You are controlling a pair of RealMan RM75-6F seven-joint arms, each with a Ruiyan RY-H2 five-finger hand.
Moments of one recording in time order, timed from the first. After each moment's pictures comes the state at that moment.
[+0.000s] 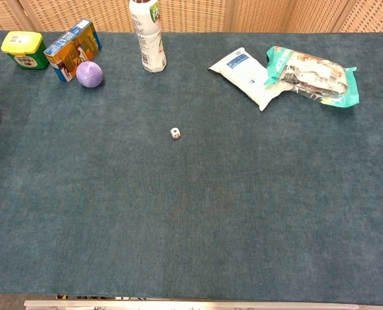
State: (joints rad) left arm -0.06 -1.13 -0.04 -1.75 1.48 1.52 0.14; right arm 0.10 -1.05 0.06 -1.70 -1.53 1.44 -0.01
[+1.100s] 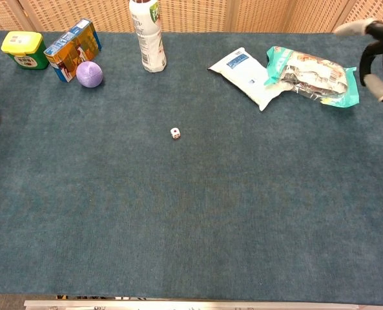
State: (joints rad) left arm -0.05 -1.11 -0.04 -1.76 1.49 1.52 0.12; right arm 0.35 -0.99 0.10 -1.88 -1.62 1.15 -0.13
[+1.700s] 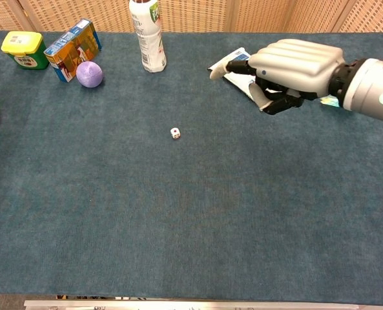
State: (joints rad) left arm -0.06 -1.10 -0.03 -1.78 1.51 1.52 0.13; right arm 0.73 -1.14 0.19 -1.92 -1.31 0.72 -0.33
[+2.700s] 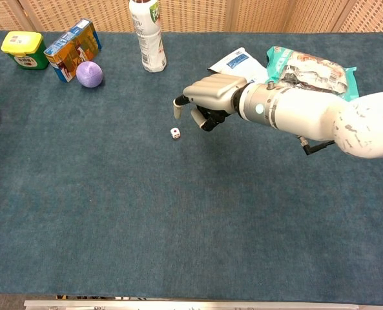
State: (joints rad) left arm -0.05 -1.09 -0.03 -1.78 1.52 1.54 0.10; right arm 1.14 -1.53 0.10 -1.59 -0.71 0.68 -0.58
